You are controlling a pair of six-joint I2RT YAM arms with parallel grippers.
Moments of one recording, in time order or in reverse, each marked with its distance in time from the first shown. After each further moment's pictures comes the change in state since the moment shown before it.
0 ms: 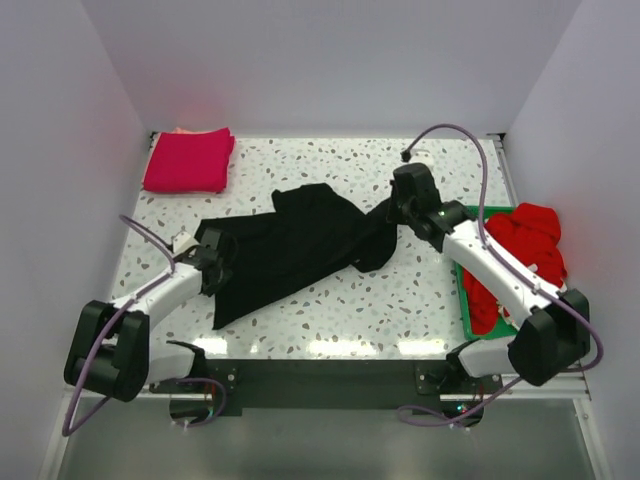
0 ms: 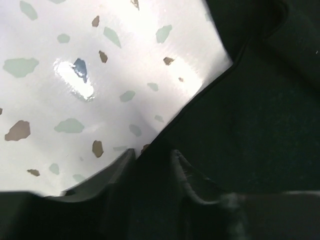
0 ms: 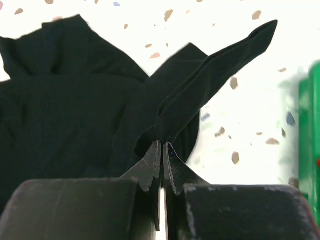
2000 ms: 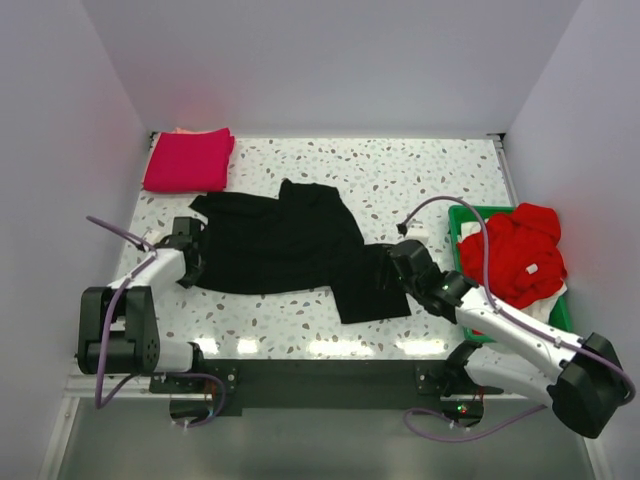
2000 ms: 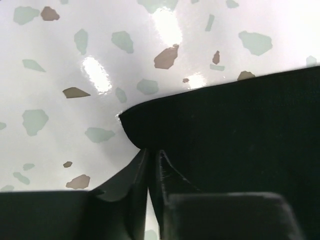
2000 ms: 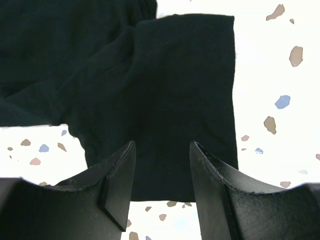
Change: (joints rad) left arm 0.282 0.116 0.084 -0.014 -0.024 0.063; right arm 0.253 -0.381 -0.581 0.124 -0.009 0.218
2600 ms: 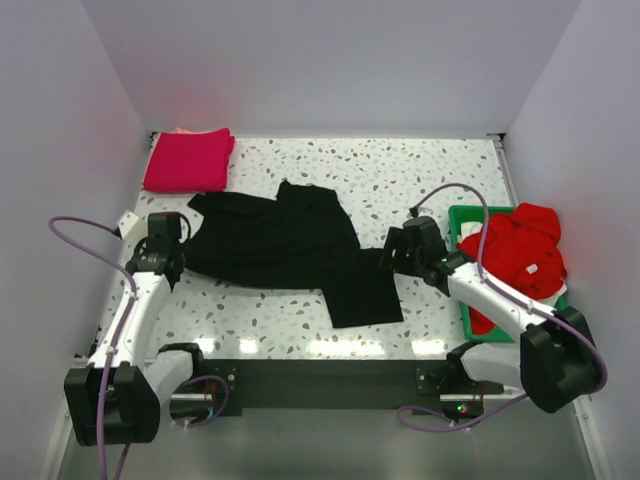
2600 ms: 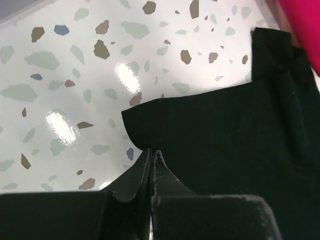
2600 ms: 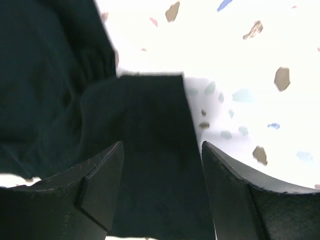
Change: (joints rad) left arm 0.033 -0.340 0.056 -0.051 -0.029 0.150; right arm -0.263 0.195 0.046 0.083 -0.207 -0.024
